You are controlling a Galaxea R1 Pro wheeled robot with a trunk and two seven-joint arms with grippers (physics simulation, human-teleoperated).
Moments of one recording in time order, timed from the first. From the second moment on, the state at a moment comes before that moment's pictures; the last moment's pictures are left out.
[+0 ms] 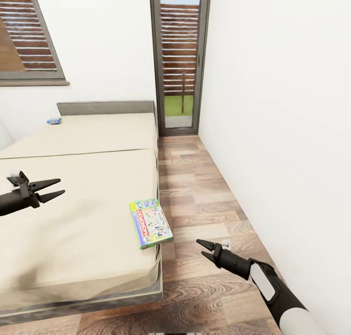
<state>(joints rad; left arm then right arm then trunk) -0.74 0.68 0.18 -0.94 0.73 1.04 -1.15 -0.55 -0.07 -0.02 -0.64 -0.67 0.67 0.84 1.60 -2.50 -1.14</state>
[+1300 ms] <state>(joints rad) -0.74 0.67 0.18 -0.94 0.73 1.04 -1.17 -0.56 0.03 0.09 -0.77 -0.67 0.66 1.08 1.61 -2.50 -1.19</state>
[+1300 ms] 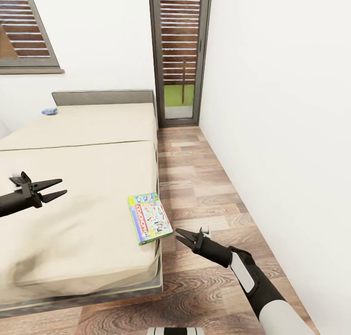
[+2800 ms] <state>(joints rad) -0.74 0.67 0.18 -0.94 0.73 1.04 -1.17 -0.55 0.00 0.03 -0.76 -0.68 0.61 1.10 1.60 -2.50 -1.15</state>
